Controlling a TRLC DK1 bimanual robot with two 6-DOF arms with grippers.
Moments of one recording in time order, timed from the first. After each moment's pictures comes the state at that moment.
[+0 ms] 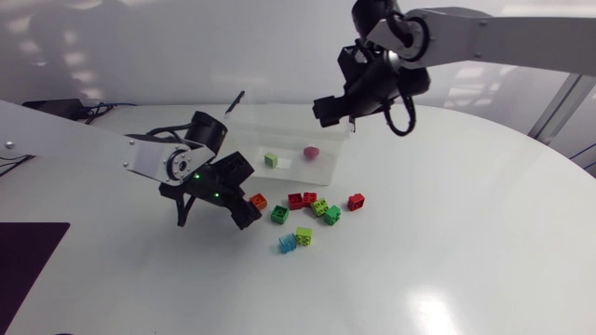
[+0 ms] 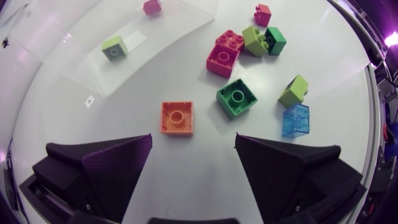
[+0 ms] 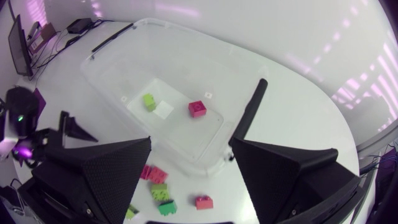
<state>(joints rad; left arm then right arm) -0.37 1.91 1.07 -0.23 0.24 0.53 0.42 1.87 1.62 -0.61 0.01 0.00</state>
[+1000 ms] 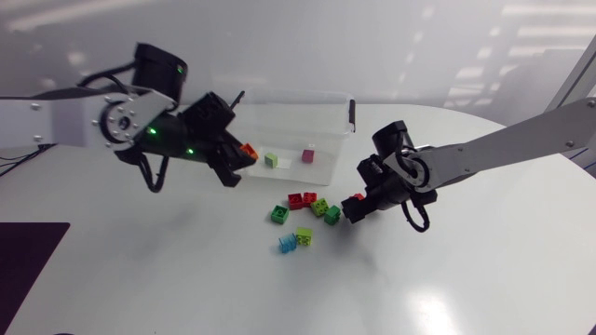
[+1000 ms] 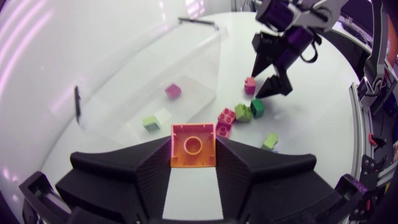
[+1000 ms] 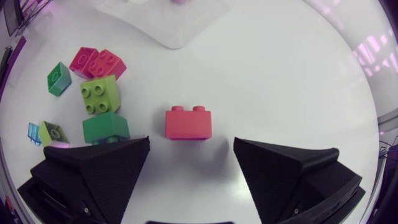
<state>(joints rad) -0.34 1.60 1.11 -0.27 0.35 0.57 0.31 1.93 1.01 -0.16 -0.04 -0.14</state>
